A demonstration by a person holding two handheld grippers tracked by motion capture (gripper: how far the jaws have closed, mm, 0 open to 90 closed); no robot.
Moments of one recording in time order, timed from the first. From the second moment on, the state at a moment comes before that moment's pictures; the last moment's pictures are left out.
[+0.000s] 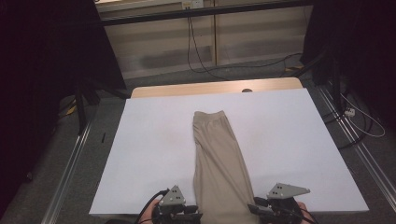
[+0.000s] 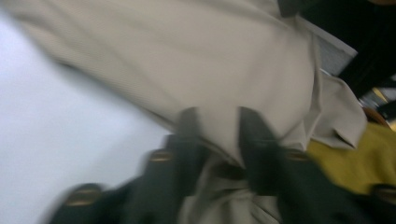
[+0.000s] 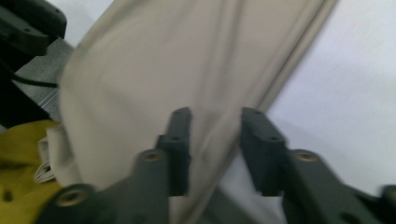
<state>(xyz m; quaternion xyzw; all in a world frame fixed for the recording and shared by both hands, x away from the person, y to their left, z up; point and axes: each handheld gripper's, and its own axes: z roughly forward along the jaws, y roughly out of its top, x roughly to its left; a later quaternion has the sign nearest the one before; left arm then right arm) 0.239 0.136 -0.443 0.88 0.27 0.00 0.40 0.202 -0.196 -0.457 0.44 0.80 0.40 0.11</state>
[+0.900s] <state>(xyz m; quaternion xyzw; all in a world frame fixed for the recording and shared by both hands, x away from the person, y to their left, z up) 0.401 0.132 -0.437 0.79 0.37 0.17 0.45 0.362 -0.188 -0.422 0.41 0.78 0.44 0.19</state>
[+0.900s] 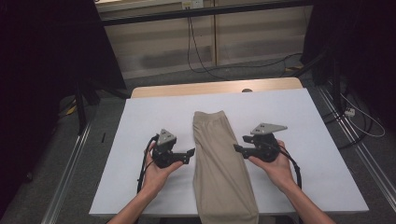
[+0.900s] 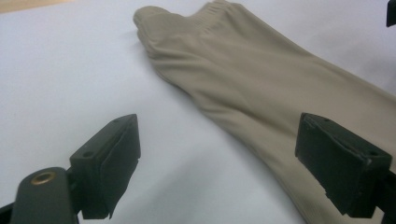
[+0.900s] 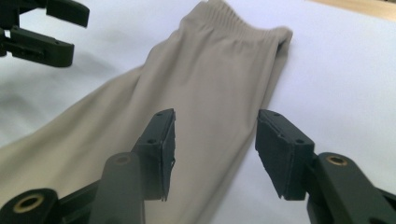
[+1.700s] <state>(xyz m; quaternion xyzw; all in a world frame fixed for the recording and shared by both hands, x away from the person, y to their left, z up) 0.521 0.093 -0.459 0.78 0.44 0.13 0.43 0.515 -0.154 -0.449 0.47 0.77 0.38 0.20</state>
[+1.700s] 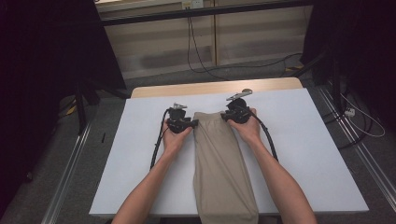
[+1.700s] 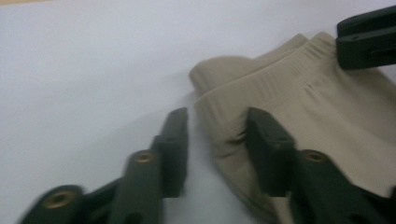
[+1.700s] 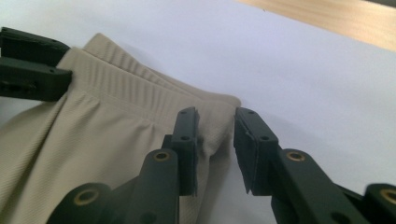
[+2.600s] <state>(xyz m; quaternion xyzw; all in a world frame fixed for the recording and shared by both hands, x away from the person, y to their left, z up) 0.541 0.100 -0.453 0.76 0.48 0.12 0.43 0.530 -0.160 -0.460 0.51 0.75 0.39 0.14</state>
